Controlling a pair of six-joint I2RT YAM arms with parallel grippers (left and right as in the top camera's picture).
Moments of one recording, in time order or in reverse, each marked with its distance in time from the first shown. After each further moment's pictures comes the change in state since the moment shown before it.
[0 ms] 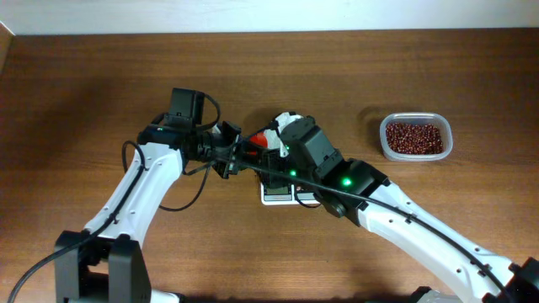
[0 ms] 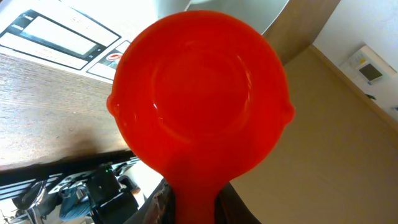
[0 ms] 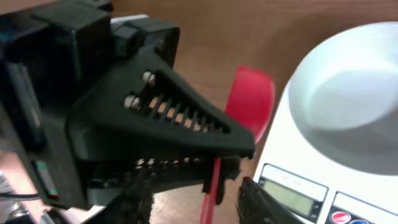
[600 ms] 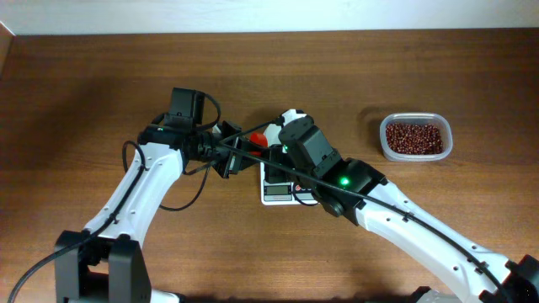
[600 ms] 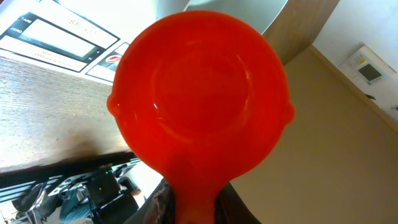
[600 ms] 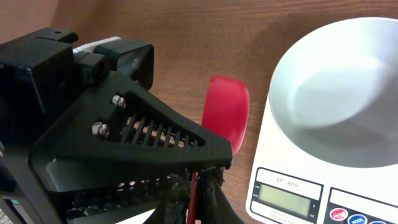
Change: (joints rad) left arm 0.000 0.000 0.000 0.006 -0.005 0.000; right arm 0.001 0.012 0.000 0.010 0.065 0.106
